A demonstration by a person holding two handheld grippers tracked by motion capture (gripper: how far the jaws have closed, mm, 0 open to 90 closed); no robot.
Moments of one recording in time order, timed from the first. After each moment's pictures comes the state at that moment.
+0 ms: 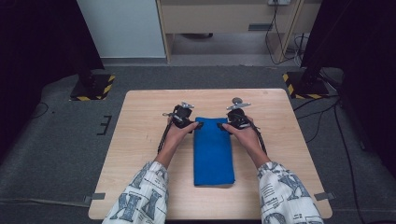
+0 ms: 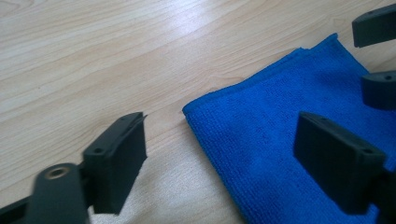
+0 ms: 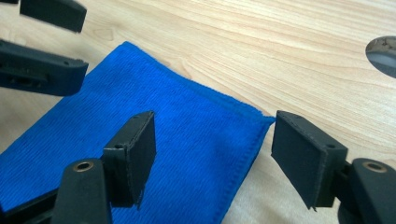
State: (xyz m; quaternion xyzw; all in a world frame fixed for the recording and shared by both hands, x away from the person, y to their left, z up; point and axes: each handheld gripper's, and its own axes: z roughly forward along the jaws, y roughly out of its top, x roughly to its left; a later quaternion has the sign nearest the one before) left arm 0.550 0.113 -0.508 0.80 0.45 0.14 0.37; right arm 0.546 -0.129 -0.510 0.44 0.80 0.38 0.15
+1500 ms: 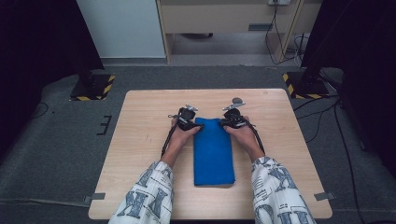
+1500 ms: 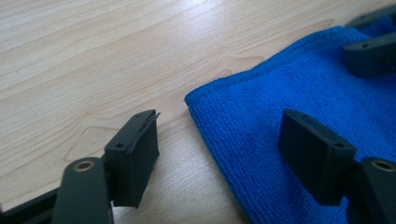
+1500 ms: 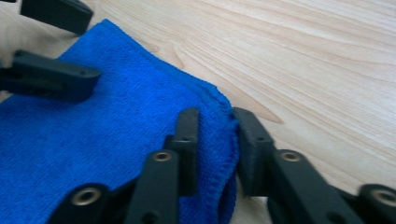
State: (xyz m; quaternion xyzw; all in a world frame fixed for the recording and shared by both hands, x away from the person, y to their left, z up) left arm 0.557 0.100 -0.529 0.81 0.46 0.16 0.34; right arm 0.562 -0.121 -0.530 0.42 0.82 0.36 0.14
